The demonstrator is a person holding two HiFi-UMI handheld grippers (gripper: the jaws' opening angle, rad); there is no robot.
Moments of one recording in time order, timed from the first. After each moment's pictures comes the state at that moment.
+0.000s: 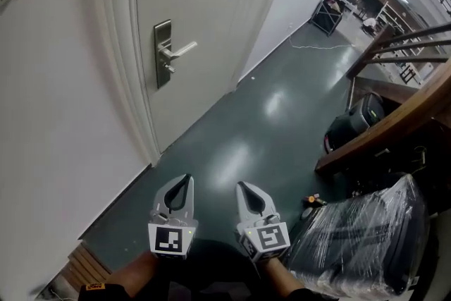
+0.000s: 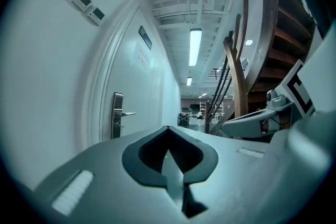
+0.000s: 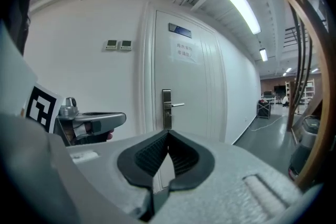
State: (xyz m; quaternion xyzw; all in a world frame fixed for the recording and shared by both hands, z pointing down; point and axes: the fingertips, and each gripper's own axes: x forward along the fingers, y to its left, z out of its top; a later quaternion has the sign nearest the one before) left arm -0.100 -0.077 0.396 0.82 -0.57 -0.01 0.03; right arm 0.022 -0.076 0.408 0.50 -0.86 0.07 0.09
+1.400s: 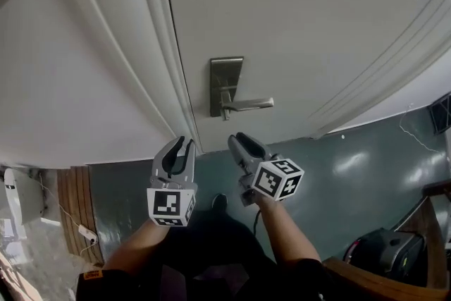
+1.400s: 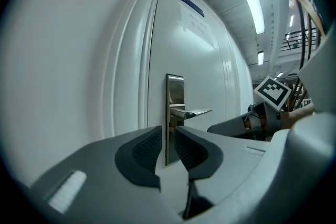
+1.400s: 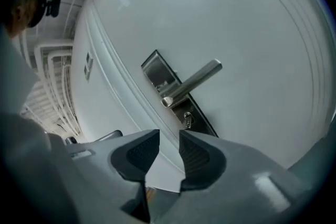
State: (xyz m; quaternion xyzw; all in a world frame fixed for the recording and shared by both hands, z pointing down) left arm -0.238 -0.341 0.431 0.53 -0.85 0.02 0.06; right arm -0.179 -0.443 0.474 0.04 -0.94 0.32 0.11
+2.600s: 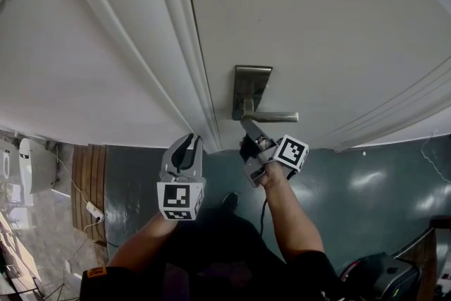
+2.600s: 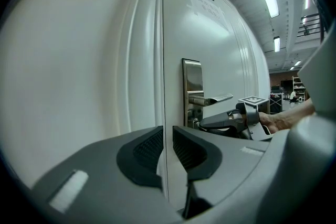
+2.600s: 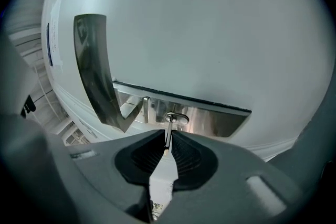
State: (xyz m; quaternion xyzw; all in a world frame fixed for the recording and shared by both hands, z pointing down) left arm -0.272 -0.337 0.460 0.45 -0.89 0.05 0.10; right arm -0.259 -0.475 0.515 -0.08 -0.78 0.62 0.04
